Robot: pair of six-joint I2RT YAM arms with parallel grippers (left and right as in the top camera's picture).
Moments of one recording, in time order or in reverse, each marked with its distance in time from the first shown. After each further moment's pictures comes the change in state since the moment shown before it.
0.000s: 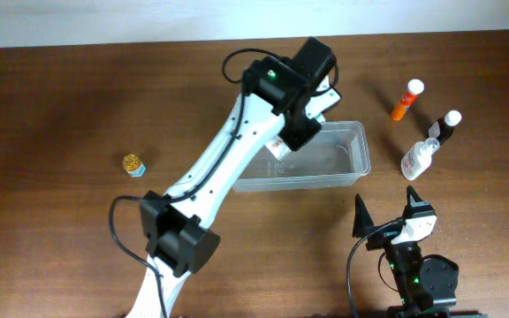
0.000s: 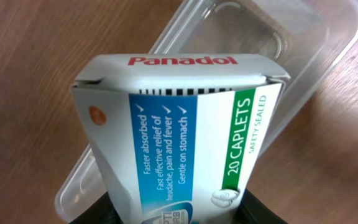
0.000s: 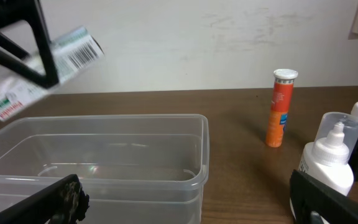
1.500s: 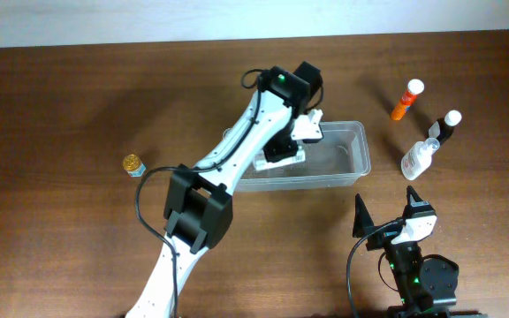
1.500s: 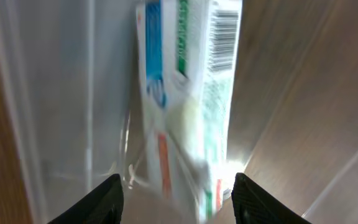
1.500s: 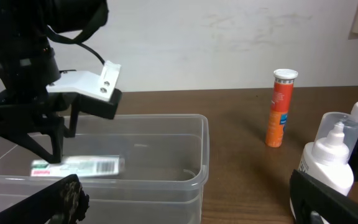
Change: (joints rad) left arm 0.058 0.229 -0.007 -0.055 -0.066 0.448; right arm 0.000 0.000 0.000 0.000 0.000 0.000
